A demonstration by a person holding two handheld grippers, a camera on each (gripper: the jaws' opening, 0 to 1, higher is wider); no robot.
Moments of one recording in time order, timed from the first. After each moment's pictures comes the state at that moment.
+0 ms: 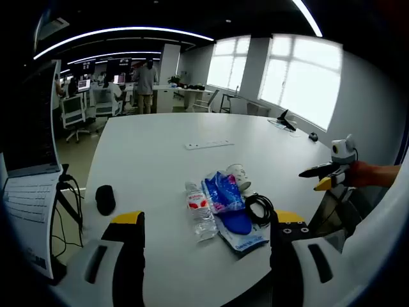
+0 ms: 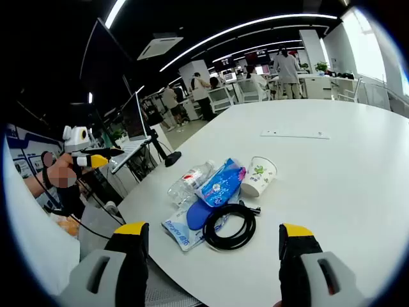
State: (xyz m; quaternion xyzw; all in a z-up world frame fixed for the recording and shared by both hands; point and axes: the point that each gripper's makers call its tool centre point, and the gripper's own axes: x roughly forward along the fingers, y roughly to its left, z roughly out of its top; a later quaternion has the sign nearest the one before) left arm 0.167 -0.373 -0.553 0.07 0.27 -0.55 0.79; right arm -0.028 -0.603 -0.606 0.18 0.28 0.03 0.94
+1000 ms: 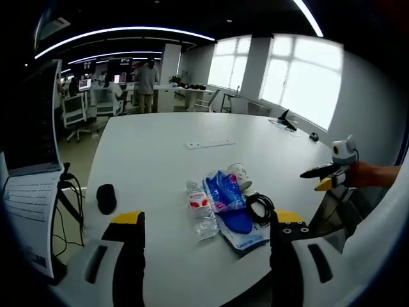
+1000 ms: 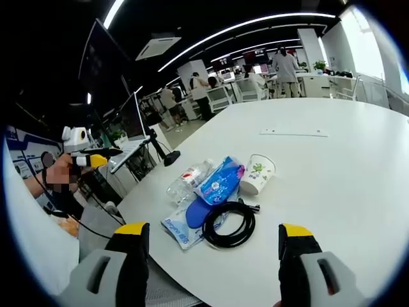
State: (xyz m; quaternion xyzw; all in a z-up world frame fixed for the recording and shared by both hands) left arm 0.168 -0.373 -0.555 0.07 0.27 -0.55 0.79; right arm -0.031 -0.606 -0.611 0.18 0.28 0.02 0.94
